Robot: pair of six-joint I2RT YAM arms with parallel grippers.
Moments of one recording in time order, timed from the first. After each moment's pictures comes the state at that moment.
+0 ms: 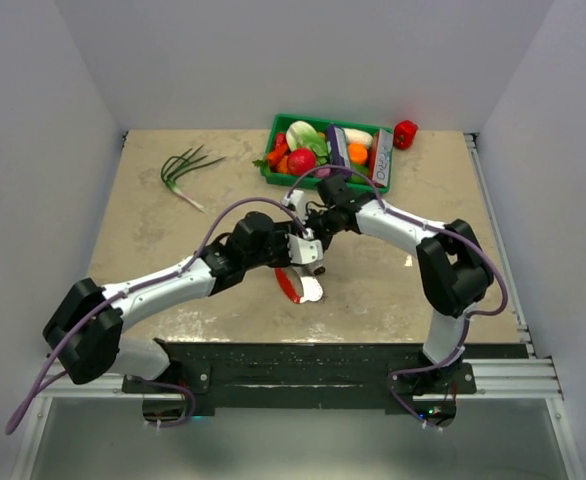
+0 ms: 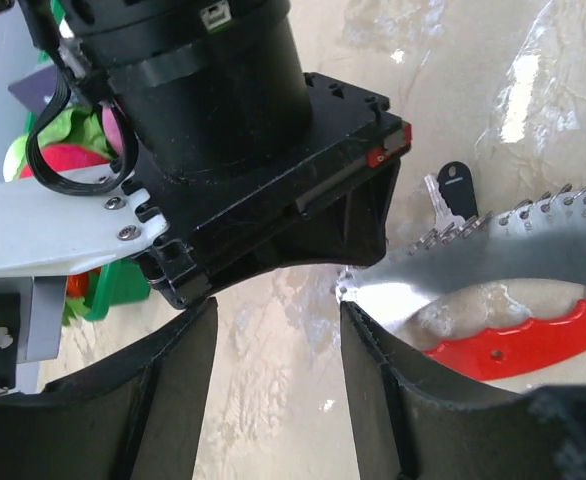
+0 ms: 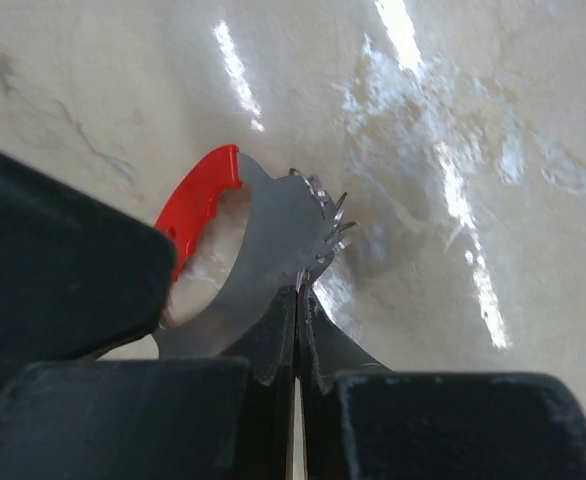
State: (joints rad) left arm -0.81 1.37 0.82 0.04 0.08 0.78; right arm 0.58 1.84 1.30 -0.49 -0.53 -0.38
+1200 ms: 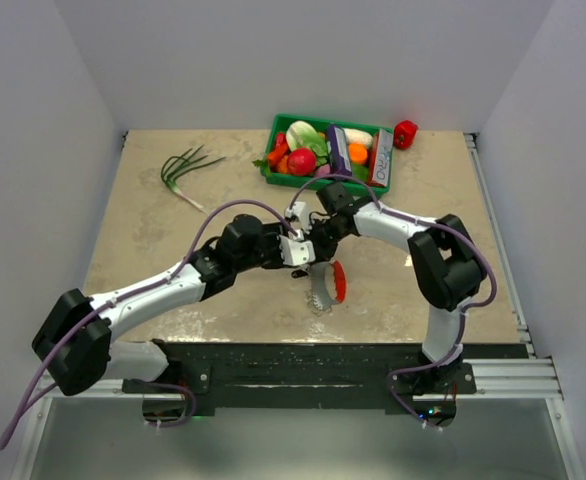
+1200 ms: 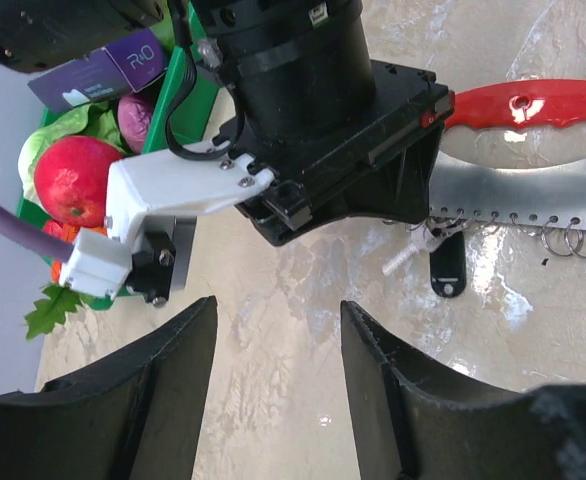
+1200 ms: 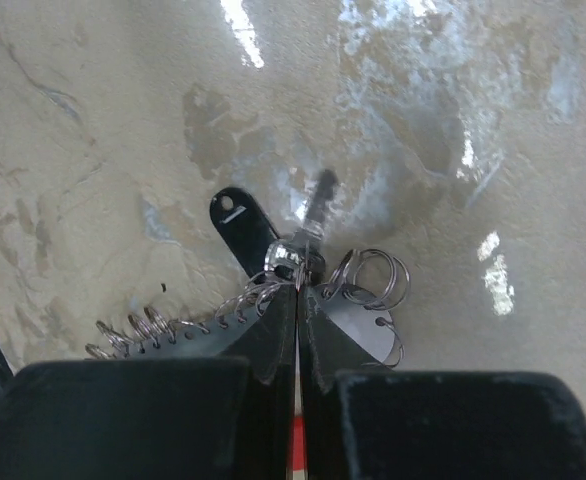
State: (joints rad) left arm -0.77 1.29 0.76 0.06 0.12 0.76; right arm 0.56 1.90 1.27 -0.52 -0.52 -0.45
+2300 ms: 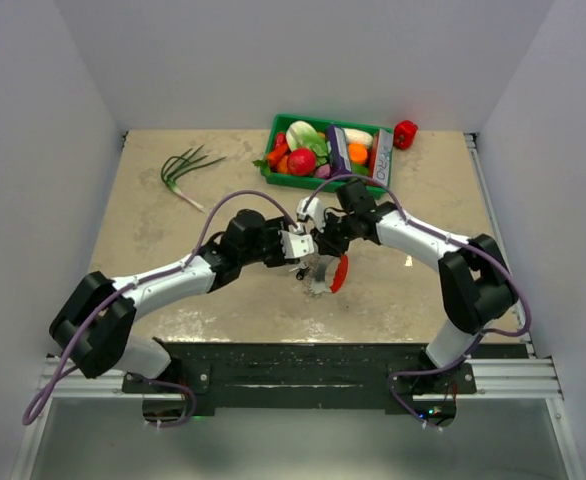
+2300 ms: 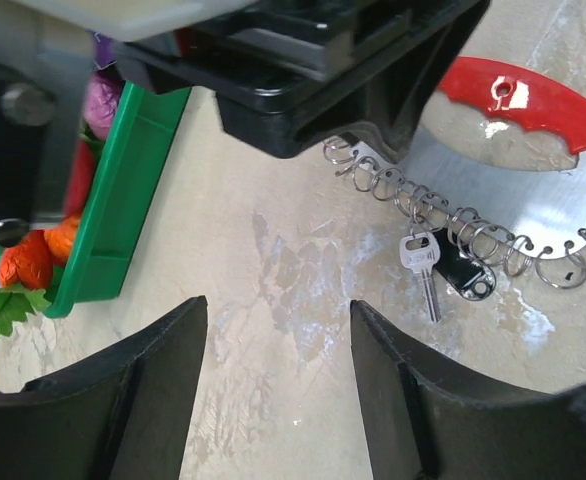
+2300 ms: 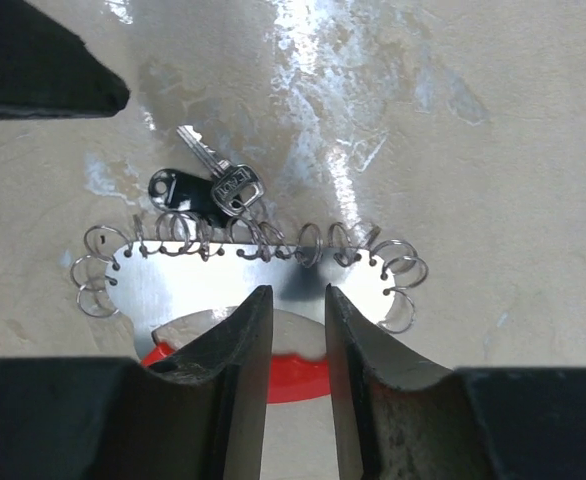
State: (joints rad) left arm -0.71 1.41 0.76 0.16 0.19 0.74; right arm 0.53 1.69 1.12 -0.41 -0.43 -0.62
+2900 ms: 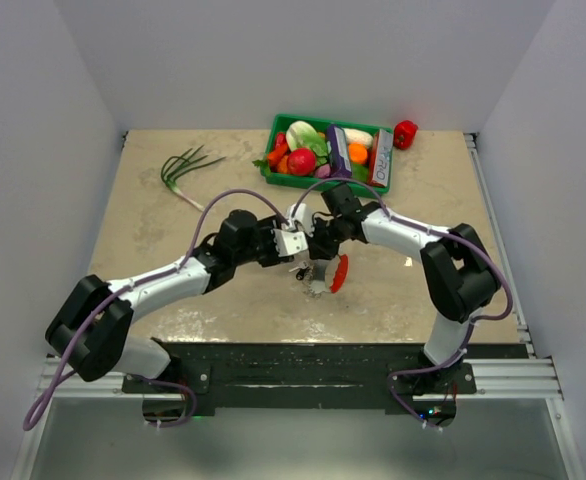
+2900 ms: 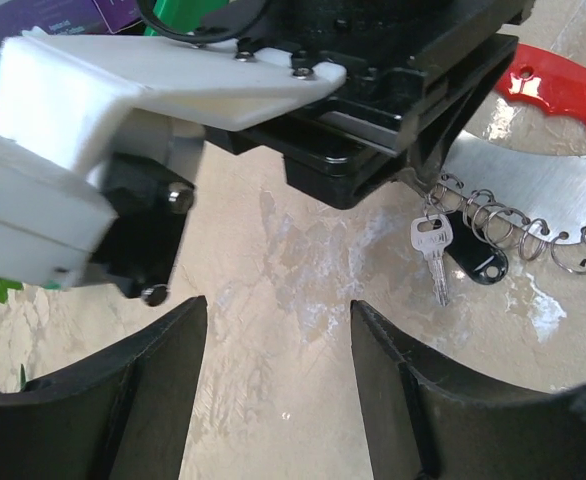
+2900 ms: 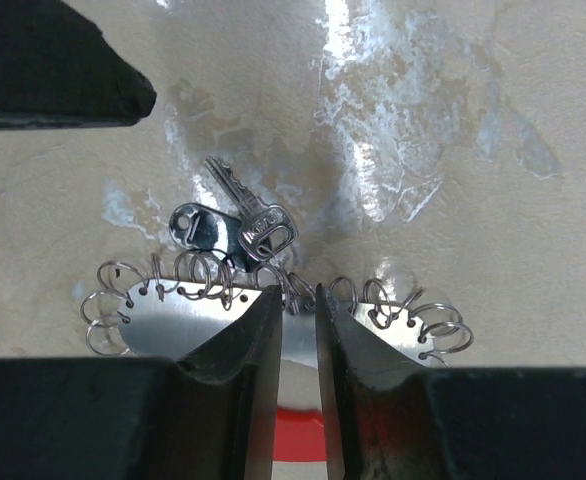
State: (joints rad) left arm -0.67 1.39 0.72 0.19 0.21 0.71; right arm 0.57 1.80 1.17 -0.42 -0.46 -0.63
